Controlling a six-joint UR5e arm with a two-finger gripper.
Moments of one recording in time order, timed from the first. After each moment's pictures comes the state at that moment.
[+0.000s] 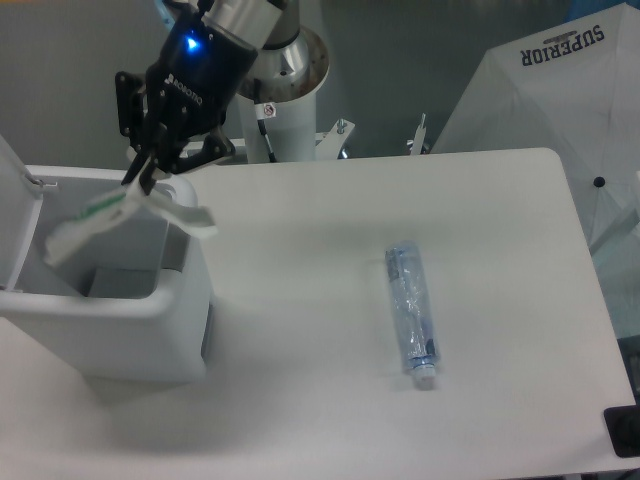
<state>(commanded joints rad) 2.39 -1.52 -1.64 -1.17 0.84 0.85</state>
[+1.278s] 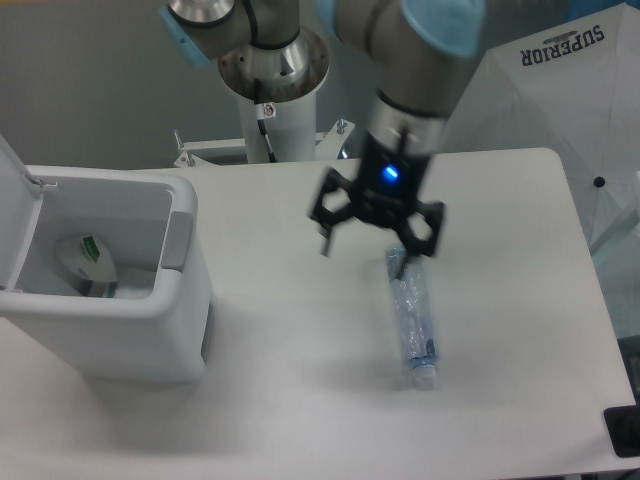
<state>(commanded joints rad) 2.62 -1.90 -1.49 -1.13 1.29 0.74</state>
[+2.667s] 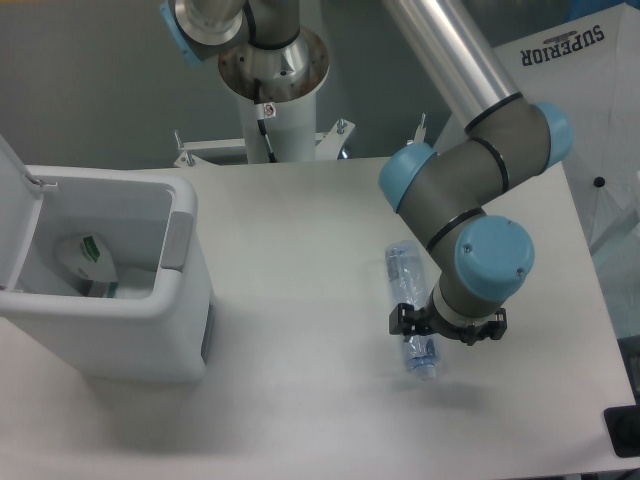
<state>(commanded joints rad) 2.54 -2.22 -1.22 -1.34 1.61 0.58</state>
